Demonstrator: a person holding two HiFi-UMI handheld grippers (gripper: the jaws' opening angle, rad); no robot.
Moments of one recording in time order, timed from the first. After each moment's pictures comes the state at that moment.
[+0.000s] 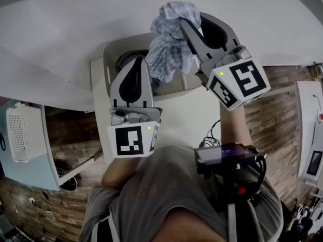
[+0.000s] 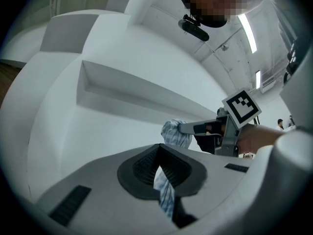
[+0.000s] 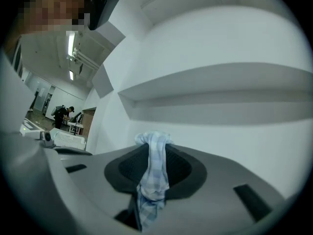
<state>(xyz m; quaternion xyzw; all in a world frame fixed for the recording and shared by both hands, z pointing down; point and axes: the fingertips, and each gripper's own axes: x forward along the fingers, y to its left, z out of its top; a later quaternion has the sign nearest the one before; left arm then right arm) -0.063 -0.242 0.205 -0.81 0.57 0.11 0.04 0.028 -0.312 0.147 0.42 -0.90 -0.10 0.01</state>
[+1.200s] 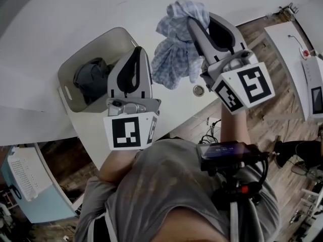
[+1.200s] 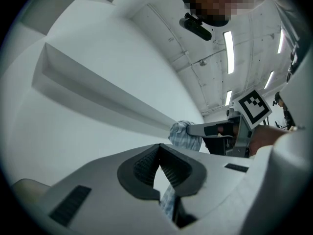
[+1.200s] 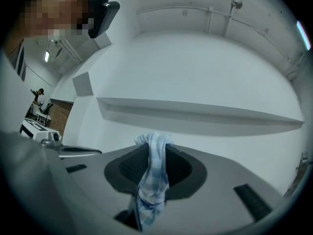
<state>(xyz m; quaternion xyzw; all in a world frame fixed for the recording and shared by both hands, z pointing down) 0.122 -0.176 0.173 -0.90 0.40 0.13 0.06 0.237 -0.180 0.121 0.59 -0.80 -0.12 0.00</state>
